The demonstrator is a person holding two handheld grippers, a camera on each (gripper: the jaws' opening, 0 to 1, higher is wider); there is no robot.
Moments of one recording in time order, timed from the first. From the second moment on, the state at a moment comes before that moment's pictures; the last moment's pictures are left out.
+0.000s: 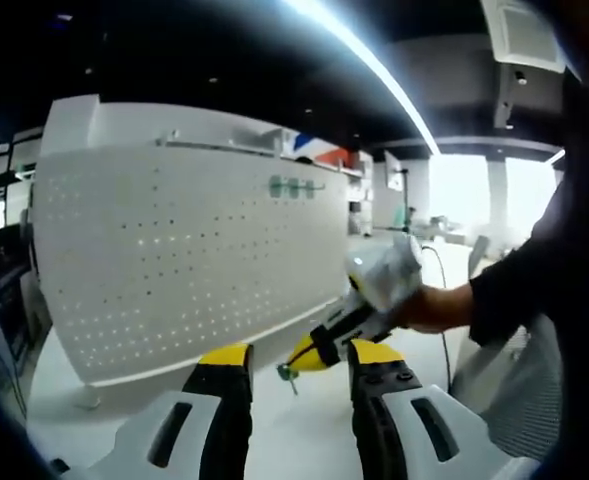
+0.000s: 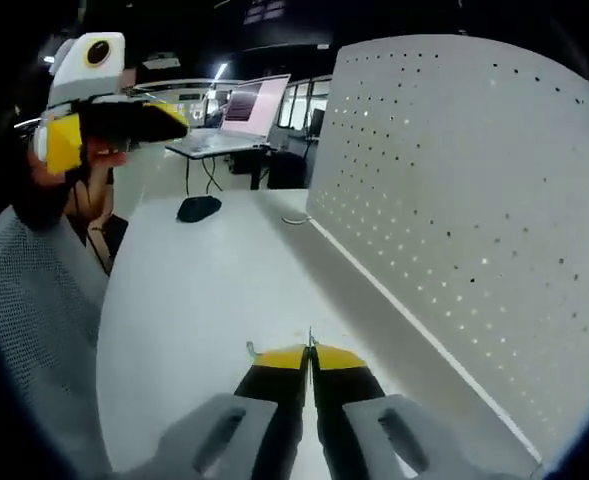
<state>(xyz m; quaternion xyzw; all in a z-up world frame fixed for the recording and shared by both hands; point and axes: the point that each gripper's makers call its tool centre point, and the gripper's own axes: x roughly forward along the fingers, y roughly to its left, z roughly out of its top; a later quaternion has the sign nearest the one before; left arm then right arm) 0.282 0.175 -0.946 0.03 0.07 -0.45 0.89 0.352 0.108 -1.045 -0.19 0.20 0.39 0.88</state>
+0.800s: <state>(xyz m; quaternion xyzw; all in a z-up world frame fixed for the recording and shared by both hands) 0.272 0.165 -0.944 0.04 0.07 -0.46 0.88 0.328 0.098 -0.974 -0.12 0.12 0.37 0.91</state>
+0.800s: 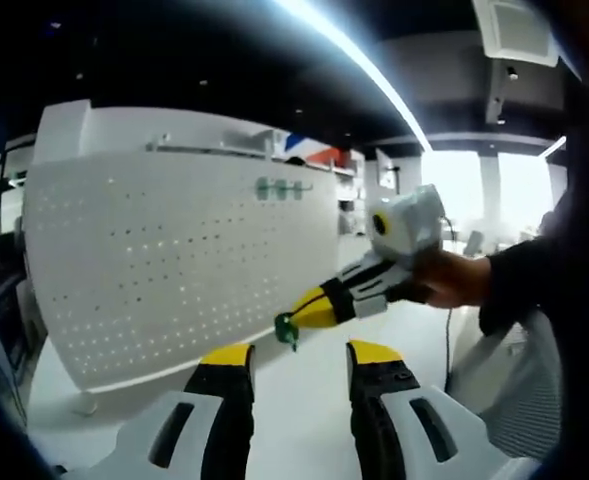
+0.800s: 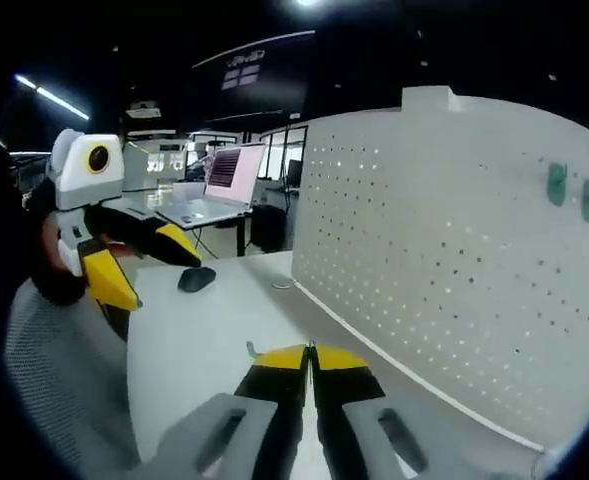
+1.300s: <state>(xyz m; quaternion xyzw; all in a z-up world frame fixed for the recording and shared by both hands) 0.260 0.151 -0.939 0.04 0.05 -0.51 0.86 0.308 0.106 -0.959 -0.11 0.11 0.45 0.88</state>
